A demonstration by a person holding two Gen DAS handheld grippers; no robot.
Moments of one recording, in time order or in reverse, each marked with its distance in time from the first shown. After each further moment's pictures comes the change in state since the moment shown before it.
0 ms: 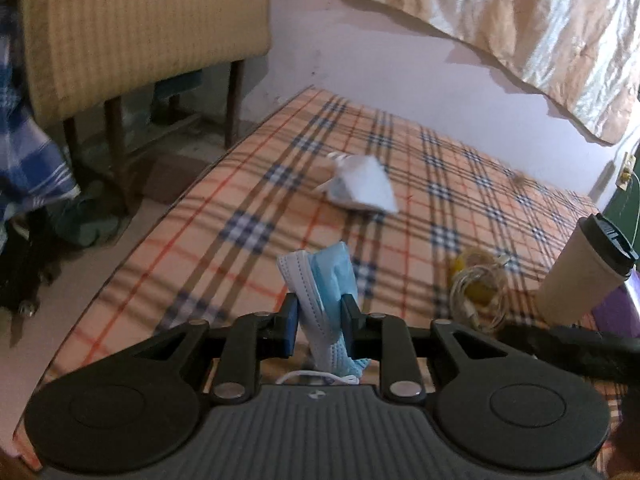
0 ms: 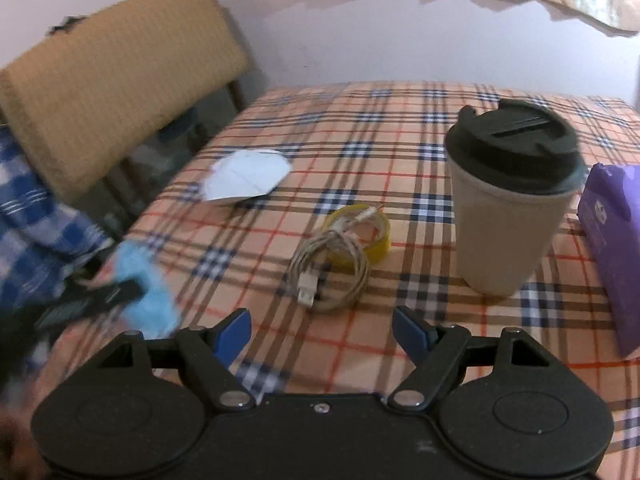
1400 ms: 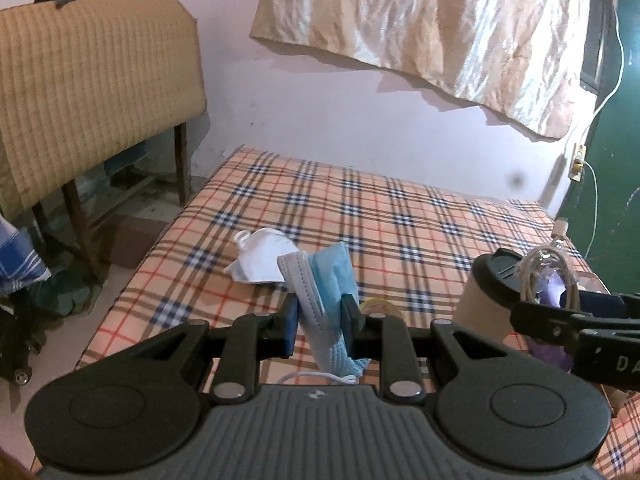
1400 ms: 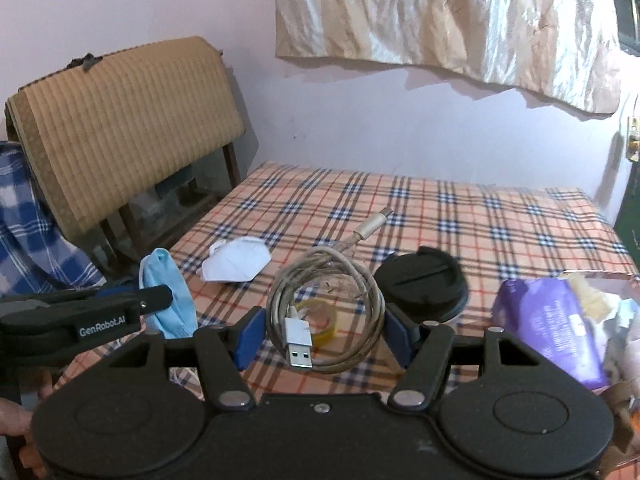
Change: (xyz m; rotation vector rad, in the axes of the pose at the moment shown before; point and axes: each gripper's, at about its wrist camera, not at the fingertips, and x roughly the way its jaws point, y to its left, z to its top) left arm -0.041 -0.088 0.036 0.152 -0.107 -0.073; right arm -0.113 -0.019 0.034 -0.097 -0.184 -0.044
